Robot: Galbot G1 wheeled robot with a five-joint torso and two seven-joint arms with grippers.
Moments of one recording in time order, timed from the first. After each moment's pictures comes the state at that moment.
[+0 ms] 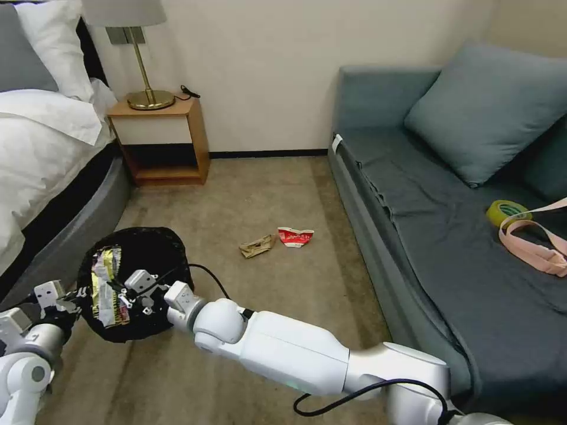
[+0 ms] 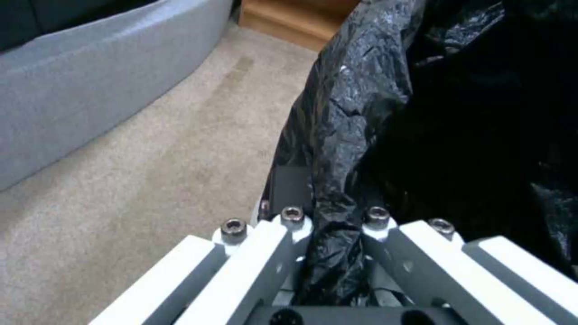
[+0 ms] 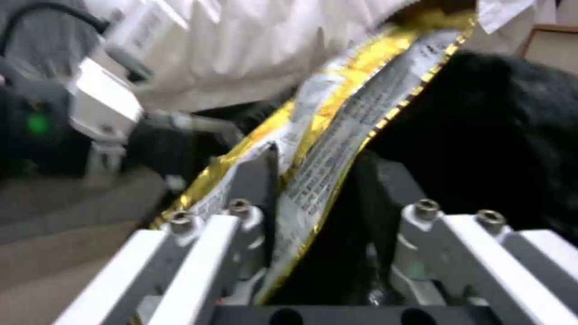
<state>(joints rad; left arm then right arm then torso) 1.44 -1.16 -1.03 -1.84 -0.74 0.44 0.04 -0.43 1.60 -0.79 1.29 0.56 -0.02 0.07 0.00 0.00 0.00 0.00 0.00</state>
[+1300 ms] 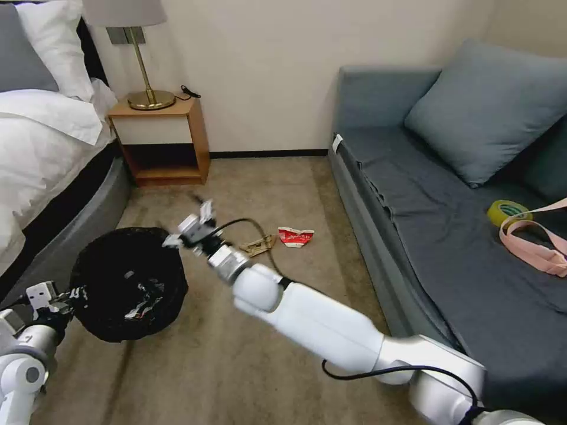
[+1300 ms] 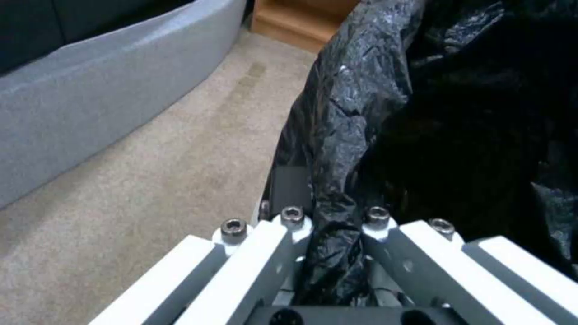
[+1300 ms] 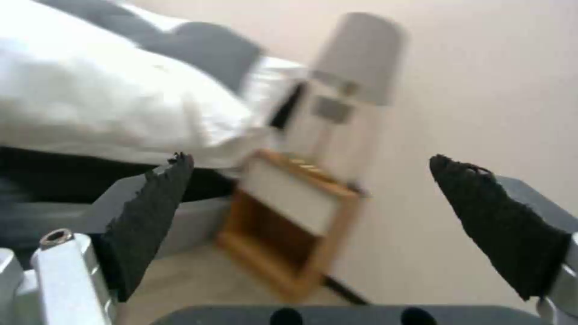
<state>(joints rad) 1.43 -1.16 -1.04 -1.83 -0.73 0.44 0.04 -0.40 1.44 -0.54 1.41 0.12 0.05 0.36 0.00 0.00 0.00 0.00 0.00</state>
